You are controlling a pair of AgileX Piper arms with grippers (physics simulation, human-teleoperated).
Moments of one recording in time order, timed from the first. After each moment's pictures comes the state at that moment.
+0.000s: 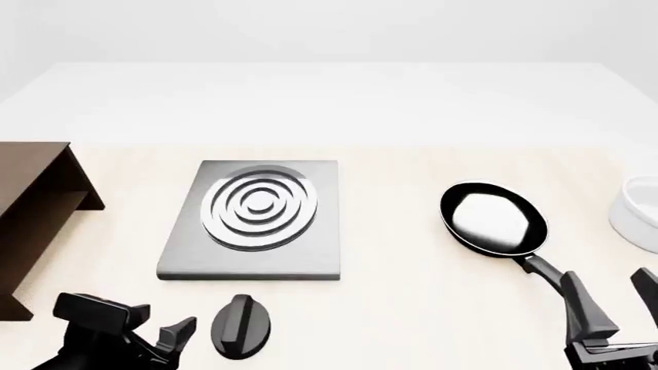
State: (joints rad) left arm -0.34 0.90 -0.06 -0.13 -0.09; right arm 0.02 0.10 0.00 -0.06 -0.06
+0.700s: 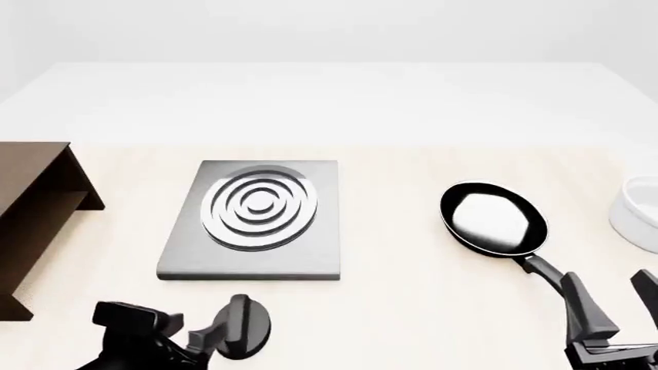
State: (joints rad) left arm -0.46 1.28 0.00 -0.58 -0.27; right arm 0.01 0.09 0.00 -0.05 -0.05
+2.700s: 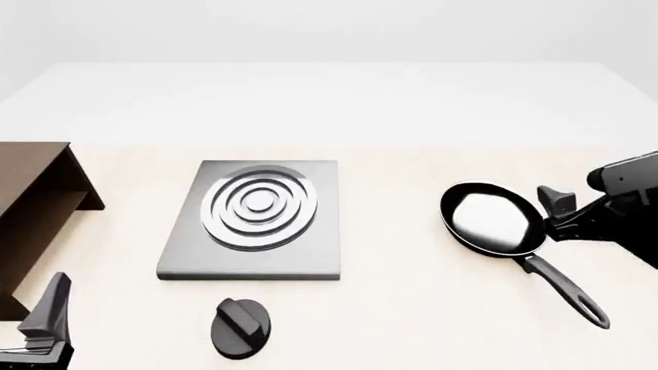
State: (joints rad) left arm 0.10 0.00 -0.05 0.08 0.07; right arm -0.02 0.88 -0.59 0.18 -0.31
